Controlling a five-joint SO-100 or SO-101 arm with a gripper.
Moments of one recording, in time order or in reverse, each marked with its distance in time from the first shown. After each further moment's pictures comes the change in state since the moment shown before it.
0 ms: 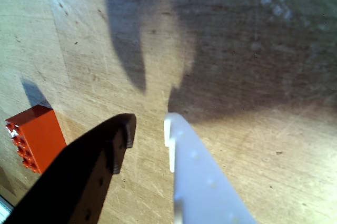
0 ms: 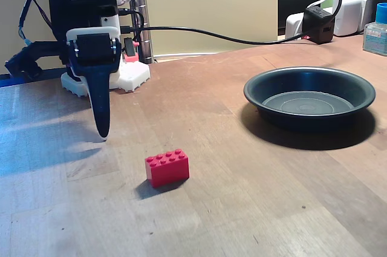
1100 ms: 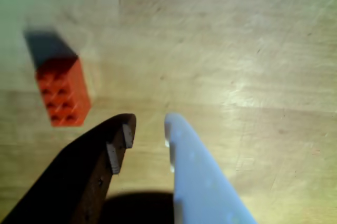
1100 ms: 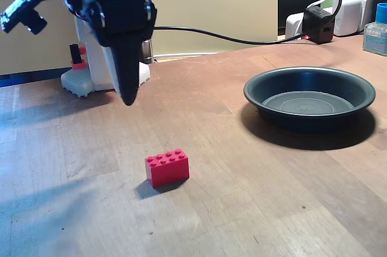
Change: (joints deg) arm -12.1 -72.4 -81.6 37.2 0.2
